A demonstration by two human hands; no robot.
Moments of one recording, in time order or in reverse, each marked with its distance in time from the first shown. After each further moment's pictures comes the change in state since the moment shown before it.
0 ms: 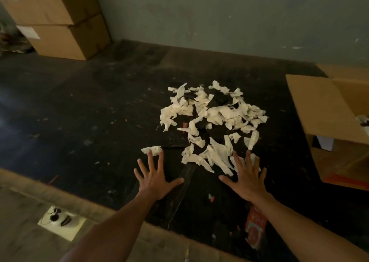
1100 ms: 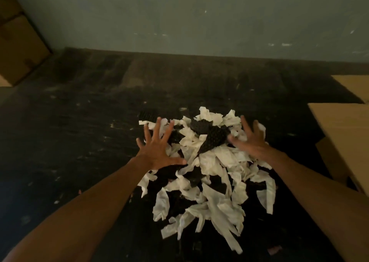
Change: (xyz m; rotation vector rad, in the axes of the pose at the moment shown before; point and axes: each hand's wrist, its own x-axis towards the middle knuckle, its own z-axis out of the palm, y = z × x) left_hand 0.309 0.112 -0.129 0.156 -0.075 0.449; right_hand 0.284 -0.008 -0.136 0.417 -0.076 0.220
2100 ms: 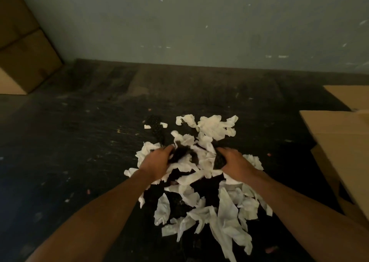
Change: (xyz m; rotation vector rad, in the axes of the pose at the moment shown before) left_hand -0.044 0.010 -0.003 -0.008 0.140 0.062; right_hand -0.063 -0.034 0.035 -0.158 -0.021 -0.439
